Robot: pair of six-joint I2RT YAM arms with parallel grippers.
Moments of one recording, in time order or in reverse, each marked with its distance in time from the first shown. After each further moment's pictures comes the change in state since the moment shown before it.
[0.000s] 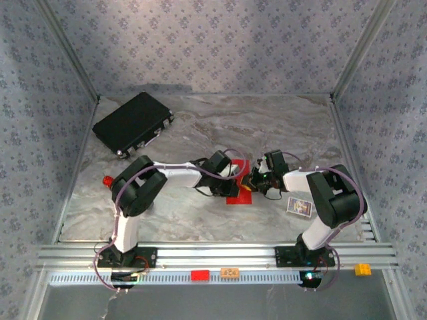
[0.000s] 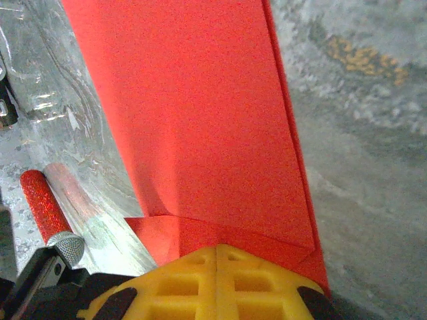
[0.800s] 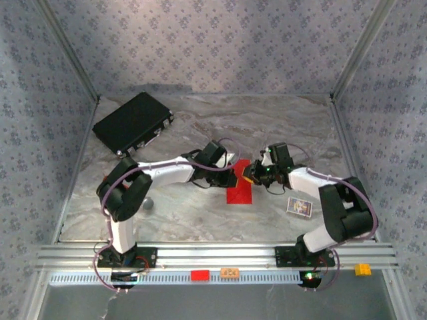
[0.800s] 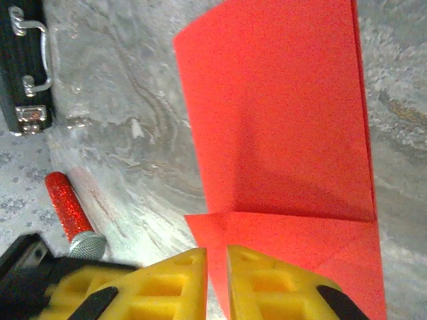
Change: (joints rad) left arm 0.056 -0.094 0.051 -0.048 -0.023 0.023; right arm -0.019 -0.173 0.061 -0.160 0.035 -0.049
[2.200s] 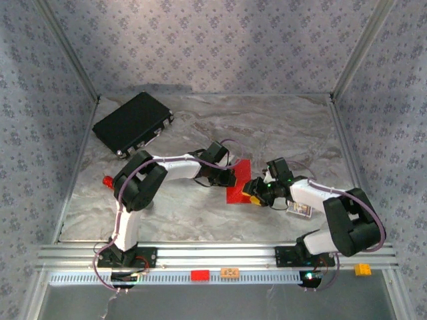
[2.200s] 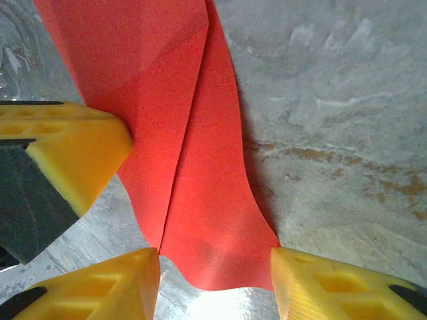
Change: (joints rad) left arm 0.021 0.154 0.060 -0.005 -0.026 0.057; right arm 0.071 -0.078 -0.145 -0.107 0.048 0.092
